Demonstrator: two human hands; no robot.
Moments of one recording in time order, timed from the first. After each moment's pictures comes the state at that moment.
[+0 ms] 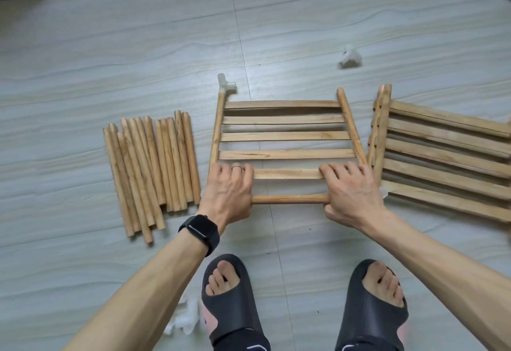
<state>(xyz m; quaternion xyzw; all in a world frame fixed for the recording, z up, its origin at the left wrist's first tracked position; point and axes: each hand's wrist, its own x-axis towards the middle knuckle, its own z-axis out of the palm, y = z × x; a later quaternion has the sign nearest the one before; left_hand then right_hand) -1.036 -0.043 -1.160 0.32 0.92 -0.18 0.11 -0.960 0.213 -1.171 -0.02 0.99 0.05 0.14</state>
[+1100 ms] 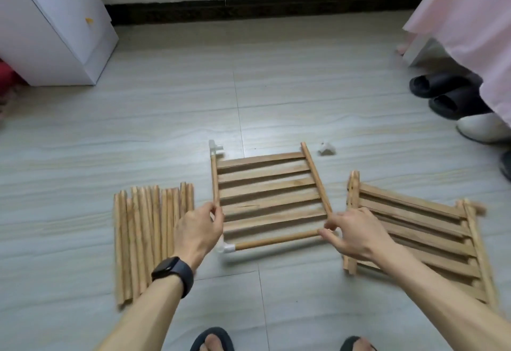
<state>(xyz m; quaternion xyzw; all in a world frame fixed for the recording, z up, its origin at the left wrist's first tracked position) -1.088 -0.069 -1.118 0.01 0.96 0.26 0.08 -1.009 0.275 -1.104 -0.03 0.99 -0.02 0.15</state>
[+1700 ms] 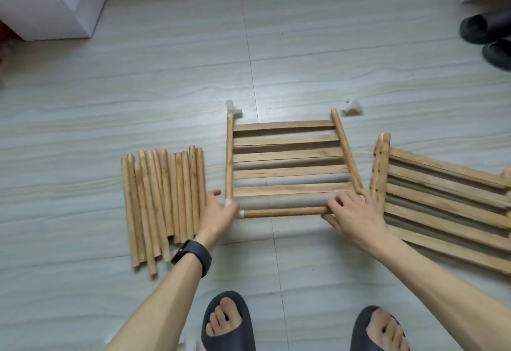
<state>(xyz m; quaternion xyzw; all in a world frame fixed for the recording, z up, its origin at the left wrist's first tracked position) -1.067 -0.074 -1.181 -0.20 0.82 0.46 0.29 -0.990 0.245 -1.201 -0.08 0.99 0.04 0.06</state>
